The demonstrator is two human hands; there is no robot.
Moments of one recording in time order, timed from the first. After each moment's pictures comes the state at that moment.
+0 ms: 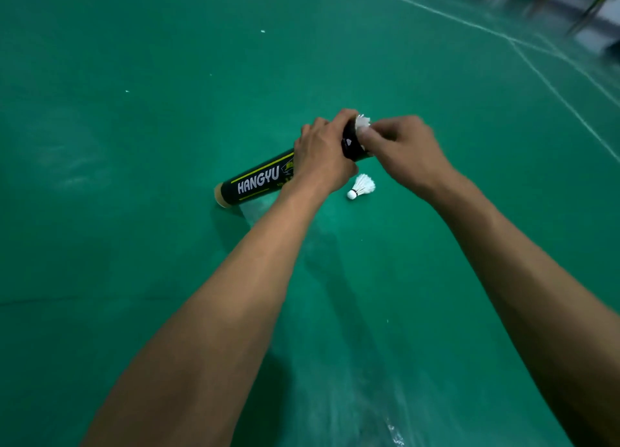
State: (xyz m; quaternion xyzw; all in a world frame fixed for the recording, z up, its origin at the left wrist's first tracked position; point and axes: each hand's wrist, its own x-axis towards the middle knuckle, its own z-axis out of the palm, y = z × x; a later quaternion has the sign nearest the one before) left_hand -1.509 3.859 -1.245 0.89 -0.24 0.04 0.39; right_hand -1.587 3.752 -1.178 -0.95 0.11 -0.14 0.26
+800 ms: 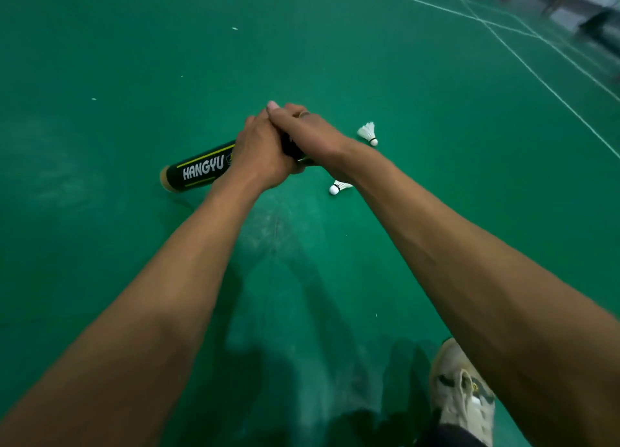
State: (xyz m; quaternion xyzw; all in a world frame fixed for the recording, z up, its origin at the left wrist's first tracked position) left_hand -1.481 3.888 -1.247 0.89 -0.28 0.04 0.36; right_hand -1.529 3.791 -1.196 -0.87 0.13 0.01 0.48
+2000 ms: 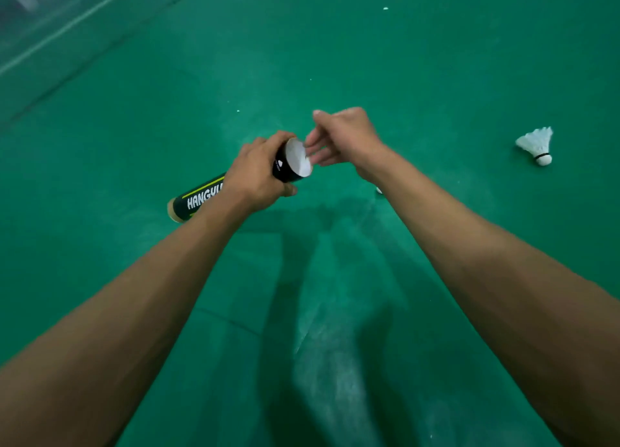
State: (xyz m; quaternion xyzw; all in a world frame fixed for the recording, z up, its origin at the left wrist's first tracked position) left_hand -1.399 3.907 -1.270 0.98 -0.08 0.01 0.18; right_hand -1.366 3.720 -1.262 -0.72 0.03 0.13 0.68
